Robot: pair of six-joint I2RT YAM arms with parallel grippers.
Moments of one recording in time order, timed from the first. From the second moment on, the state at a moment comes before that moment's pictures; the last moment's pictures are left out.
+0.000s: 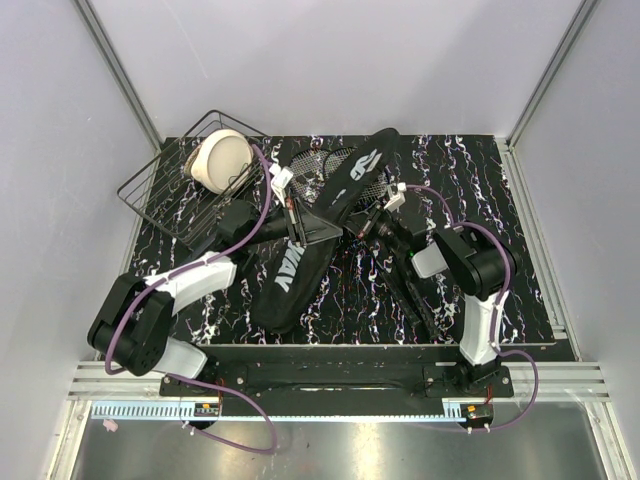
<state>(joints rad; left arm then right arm) -0.50 1.42 0.71 0.99 0.89 -1.01 0.42 2.00 0.71 1.27 -0.43 0.96</state>
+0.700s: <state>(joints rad) -0.48 1.33 0.93 -0.14 0.25 -0.33 0.55 1.55 1.19 -0.27 -0.14 0.68</state>
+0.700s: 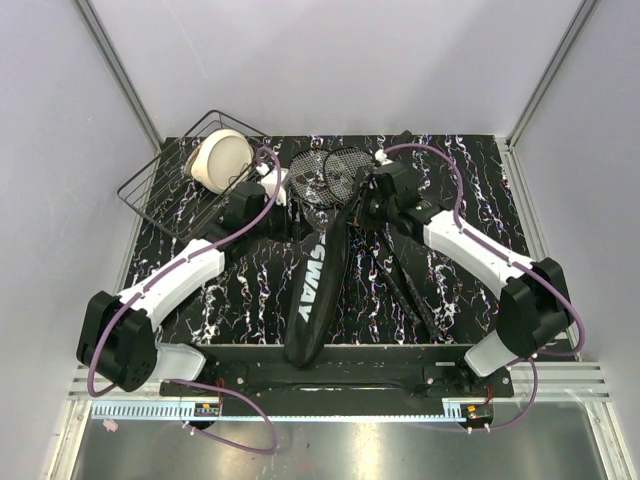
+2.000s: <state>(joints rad) -0.70 1.42 0.90 0.02 0.03 -0.16 0.64 1.61 1.32 -0.53 -0.05 0.66</state>
